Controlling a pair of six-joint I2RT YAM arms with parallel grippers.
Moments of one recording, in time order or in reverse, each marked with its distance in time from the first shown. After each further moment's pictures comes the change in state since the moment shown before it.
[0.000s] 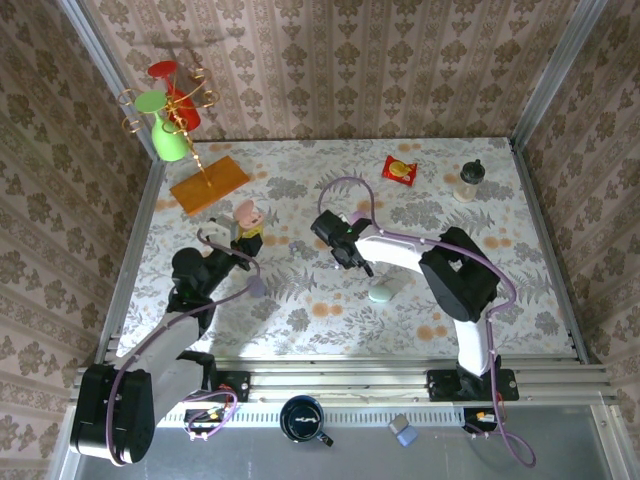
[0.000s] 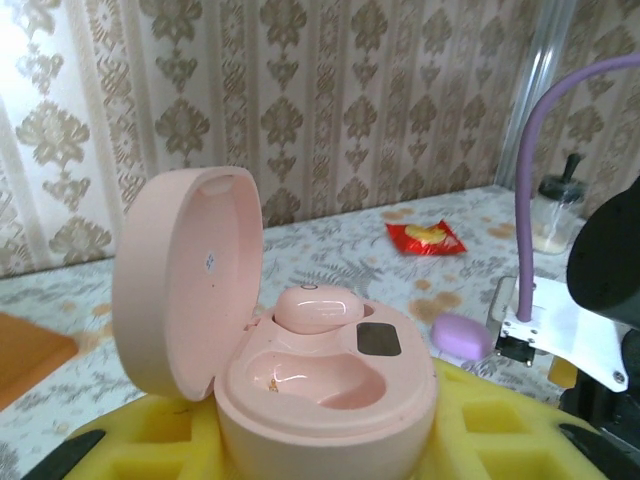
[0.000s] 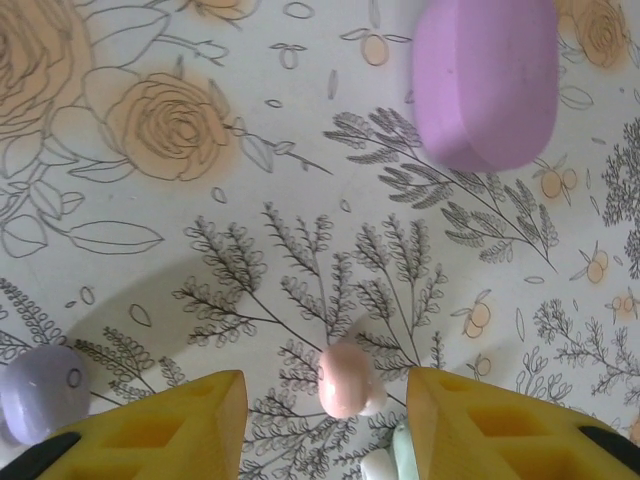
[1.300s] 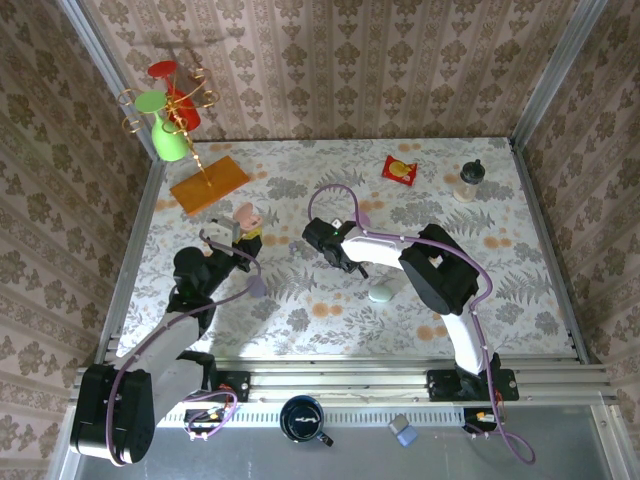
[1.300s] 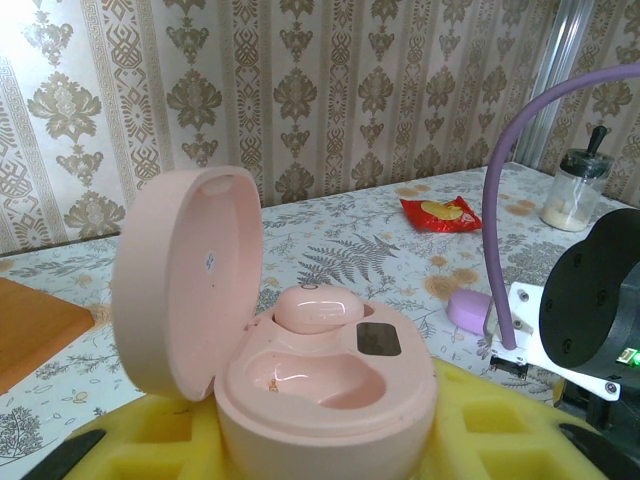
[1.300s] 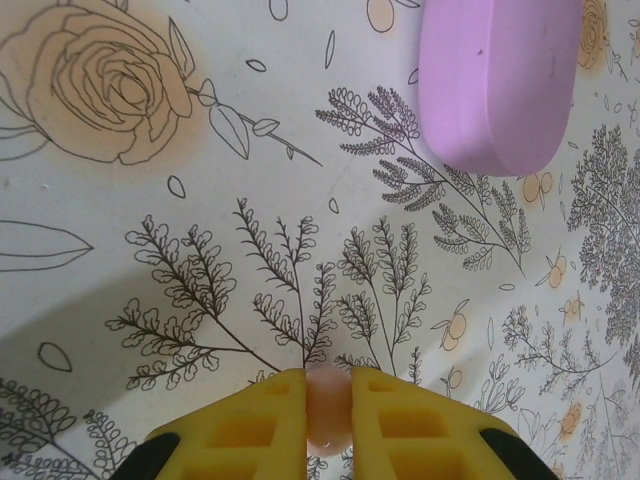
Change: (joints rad) left arm 0.000 0.000 0.000 -0.040 -0.016 0.027; right arm 0.016 0.117 0.083 -0.095 0.135 -0.027
